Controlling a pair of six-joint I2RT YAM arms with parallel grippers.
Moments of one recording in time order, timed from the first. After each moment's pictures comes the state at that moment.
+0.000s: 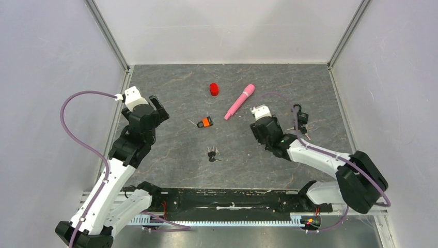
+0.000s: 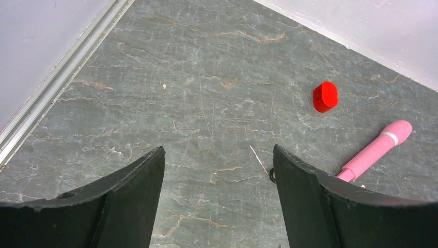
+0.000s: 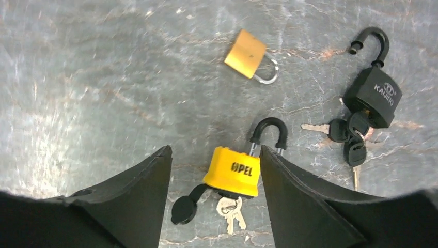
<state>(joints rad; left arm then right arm) -0.39 0.80 0.91 -0.50 -0.62 -0.49 0.73 1.33 0.64 -0.12 0.55 0.04</state>
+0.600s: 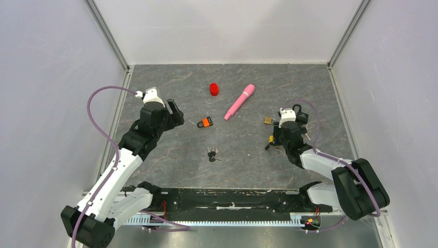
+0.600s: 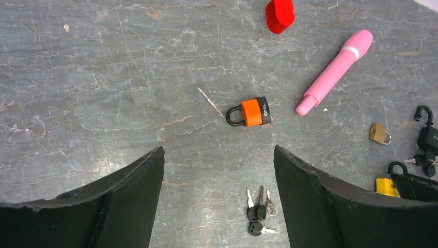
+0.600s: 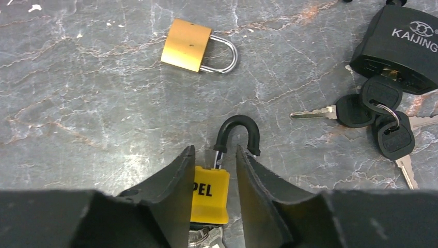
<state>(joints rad) -0.39 0.91 0.88 -0.49 -0.28 -0.54 0.37 1.24 0.35 0.30 0.23 0.14</state>
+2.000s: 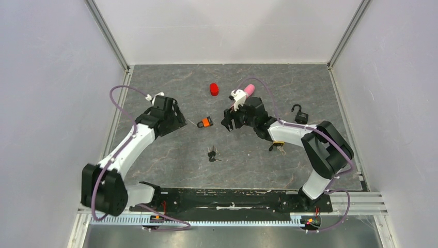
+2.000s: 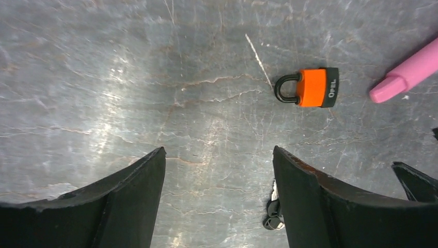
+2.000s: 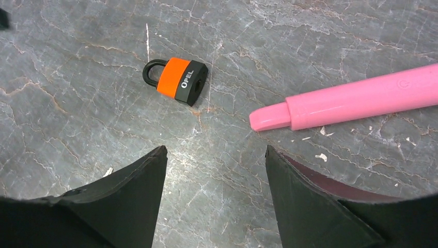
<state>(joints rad) -0.28 1.21 0.89 -0.57 -0.19 -0.64 0.62 1.70 0.90 0.34 -0.21 0.06</state>
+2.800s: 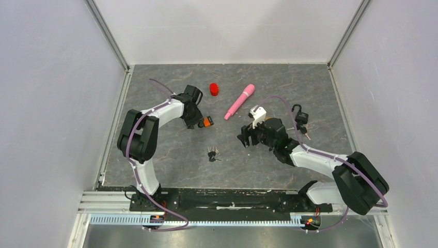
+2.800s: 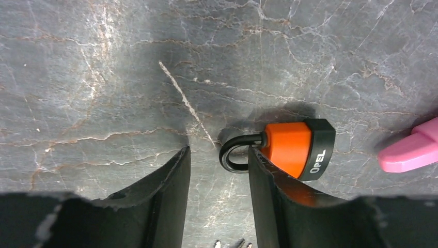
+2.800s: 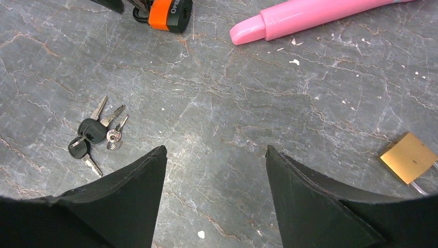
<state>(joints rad) -0.38 1.87 1.23 -0.56 -0.09 -0.84 0.63 1.31 0.50 0.39 -0.10 0.08</state>
